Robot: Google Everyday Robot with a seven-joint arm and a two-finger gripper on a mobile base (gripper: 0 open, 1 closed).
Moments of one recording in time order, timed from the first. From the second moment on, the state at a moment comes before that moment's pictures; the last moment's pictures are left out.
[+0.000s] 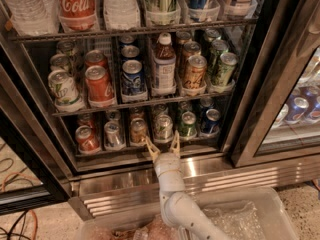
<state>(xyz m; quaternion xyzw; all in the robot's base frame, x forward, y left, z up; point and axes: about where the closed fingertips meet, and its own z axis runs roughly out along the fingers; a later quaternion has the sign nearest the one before) 0.635 -0.024 0.589 -0.08 0.66 0.02 0.75</state>
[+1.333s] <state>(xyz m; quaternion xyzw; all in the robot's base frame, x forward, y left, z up) 0.669 -0.016 0.594 -0.09 0.65 0.01 0.76</state>
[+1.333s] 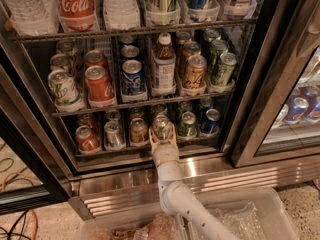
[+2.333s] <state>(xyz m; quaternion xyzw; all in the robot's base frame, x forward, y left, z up) 0.674 -0.029 0.619 -0.11 0.65 0.01 0.75</state>
